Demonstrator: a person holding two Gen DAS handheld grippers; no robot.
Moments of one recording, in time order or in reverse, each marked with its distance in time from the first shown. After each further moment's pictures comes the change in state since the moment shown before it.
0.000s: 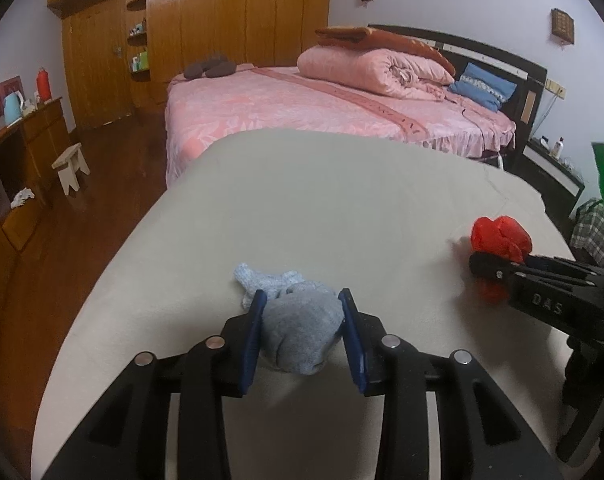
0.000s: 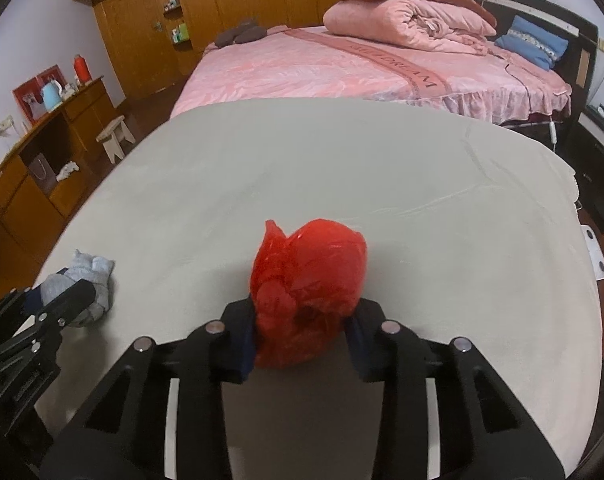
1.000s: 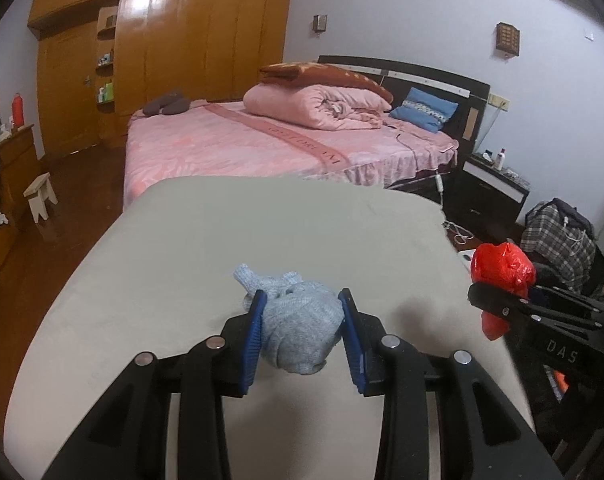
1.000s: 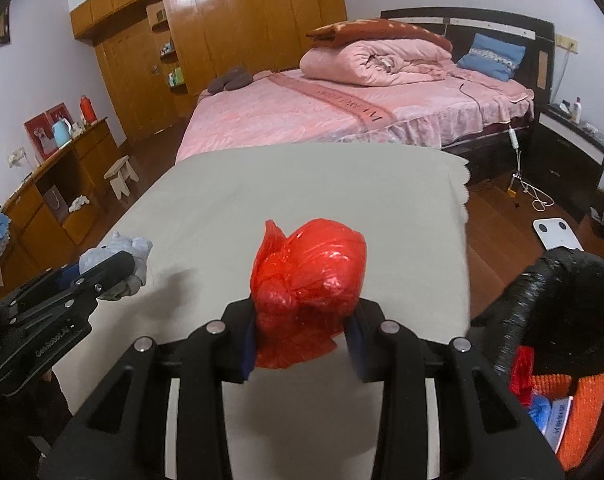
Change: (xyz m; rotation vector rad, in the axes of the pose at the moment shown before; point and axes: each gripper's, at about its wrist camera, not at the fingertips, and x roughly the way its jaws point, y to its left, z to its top) left arm -0.106 -0.110 -0.013 0.054 -0.113 -0.148; right arm -0.164 -0.076 -0.061 0.061 -0.145 -0.011
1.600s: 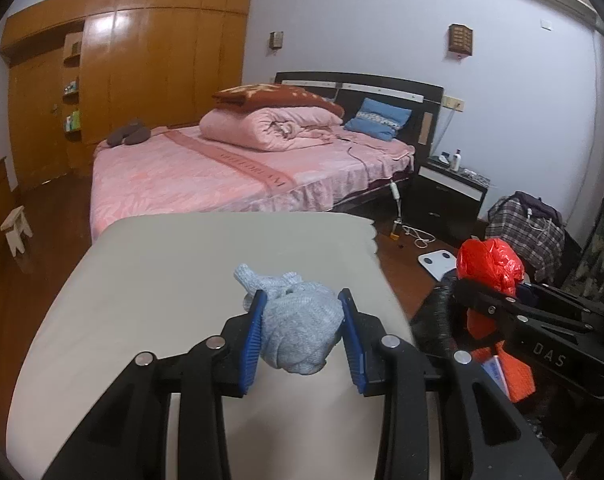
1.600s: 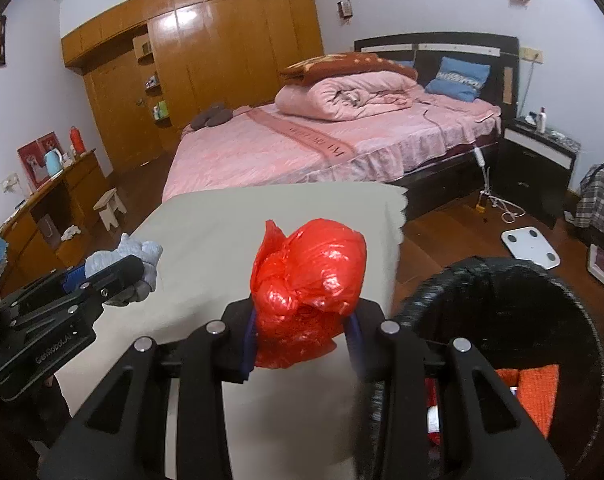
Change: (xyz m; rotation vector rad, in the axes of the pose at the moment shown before) left arm -0.045 -0.087 0.019 0.089 -0.052 -0.103; right arm -0.089 -0.051 -0.003 0.037 -0.117 -0.073
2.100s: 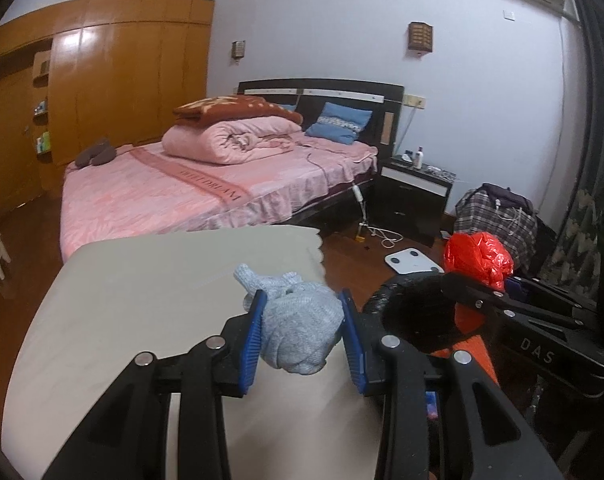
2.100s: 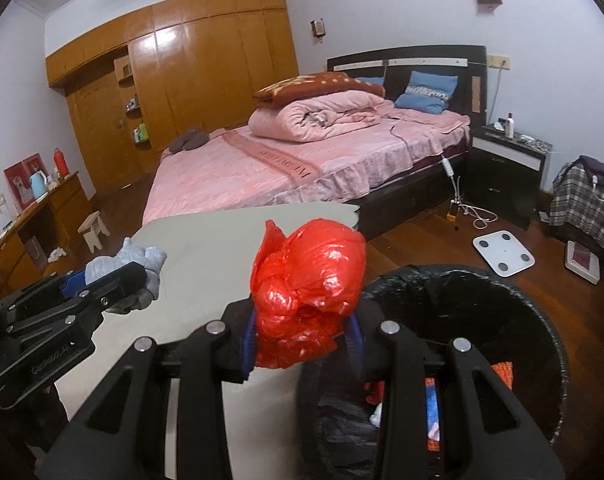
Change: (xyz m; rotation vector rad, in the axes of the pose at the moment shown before) left arm -0.014 -0.068 0.014 0.078 -0.025 -0.097; right arm -0.052 -0.045 -0.006 0.049 -0.069 -0.067
